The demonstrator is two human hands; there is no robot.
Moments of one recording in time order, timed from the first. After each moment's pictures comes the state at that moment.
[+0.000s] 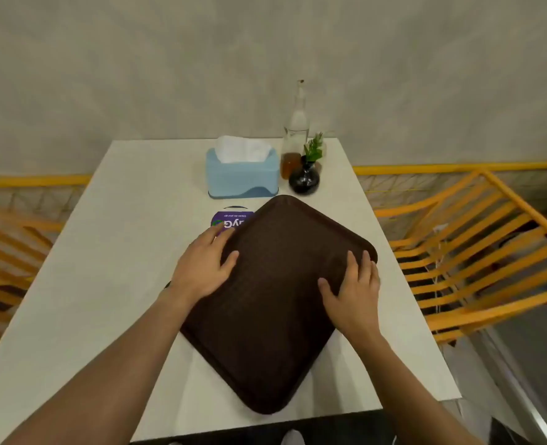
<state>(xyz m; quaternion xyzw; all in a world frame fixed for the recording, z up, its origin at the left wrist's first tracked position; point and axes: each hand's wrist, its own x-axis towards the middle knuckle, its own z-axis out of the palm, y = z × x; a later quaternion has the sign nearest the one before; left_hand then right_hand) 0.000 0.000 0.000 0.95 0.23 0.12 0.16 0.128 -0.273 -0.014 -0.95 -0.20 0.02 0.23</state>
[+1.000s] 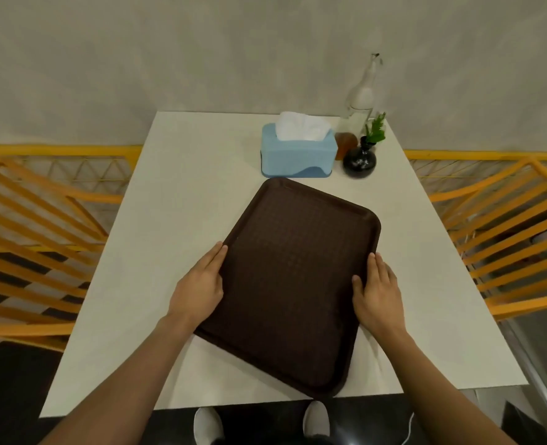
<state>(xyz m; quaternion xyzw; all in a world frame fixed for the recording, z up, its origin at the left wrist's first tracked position) -0.144 0.061 -0.048 0.93 0.30 0.08 0.21 0.069 -0.220 -0.042 -0.96 -0.23 0.05 0.16</state>
